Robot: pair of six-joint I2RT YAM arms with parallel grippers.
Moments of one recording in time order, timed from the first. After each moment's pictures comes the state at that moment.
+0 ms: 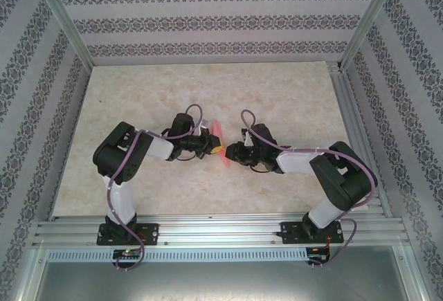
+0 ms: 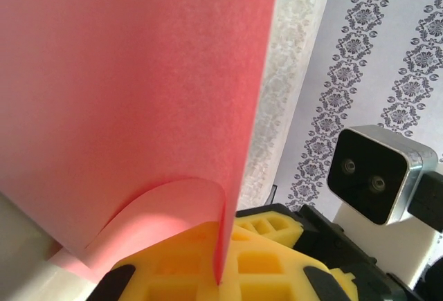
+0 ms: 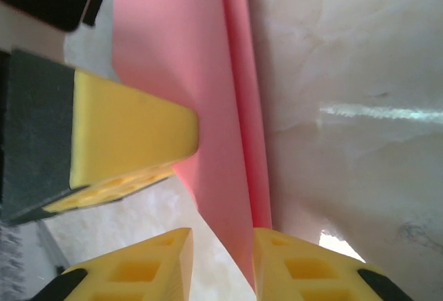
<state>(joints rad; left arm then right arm) -0.48 1.94 0.81 0.52 0.83 -1.24 0.61 1.61 0.63 0.20 -0.42 0.83</state>
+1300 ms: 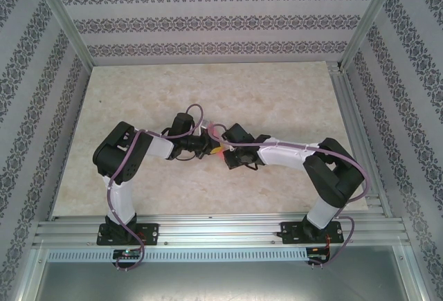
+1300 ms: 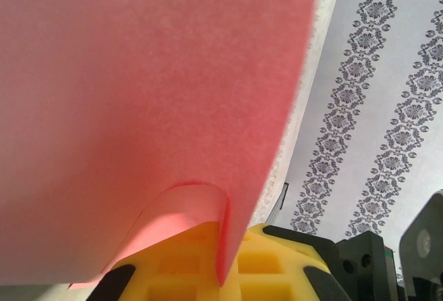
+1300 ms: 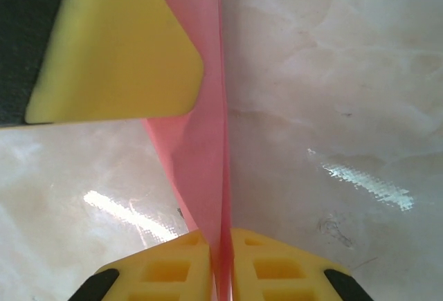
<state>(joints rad) -0.48 1.94 0.83 0.47 0.83 -1.17 0.78 1.70 0.92 -0.35 0.01 0.33</state>
